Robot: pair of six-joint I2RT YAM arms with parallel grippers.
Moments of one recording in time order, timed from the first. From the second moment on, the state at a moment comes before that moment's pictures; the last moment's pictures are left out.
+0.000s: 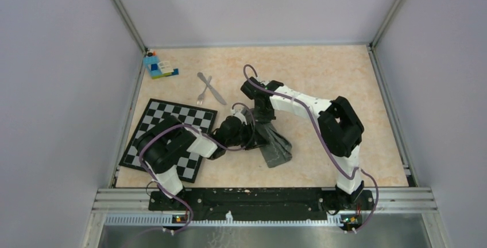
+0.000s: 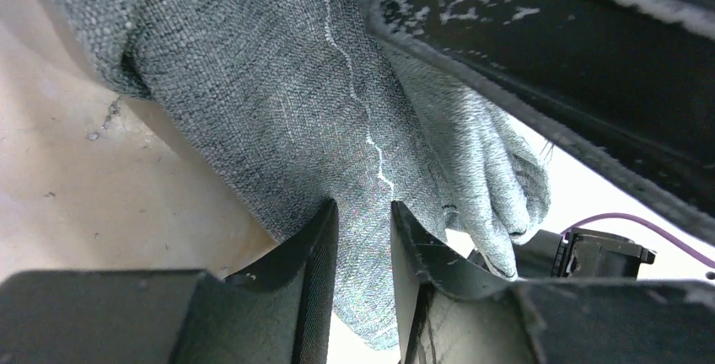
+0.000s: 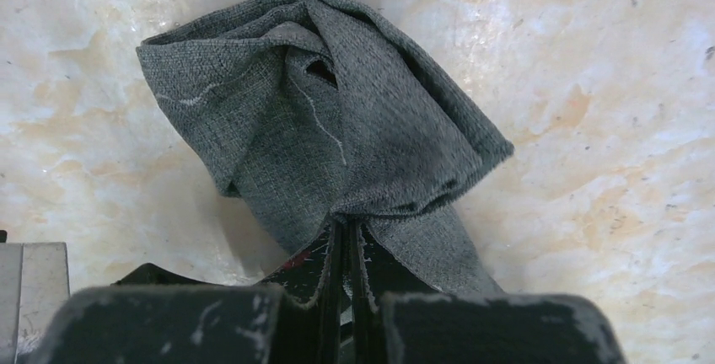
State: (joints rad) left arm -0.78 1.74 0.52 0.69 0.29 -1.08; right arm 0.82 1.99 1.57 -0.88 0.27 0.77
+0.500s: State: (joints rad) left arm -0.66 1.48 0.41 0.59 0.30 -1.01; right arm 0.80 1.93 1.42 -0.72 0.17 0.87
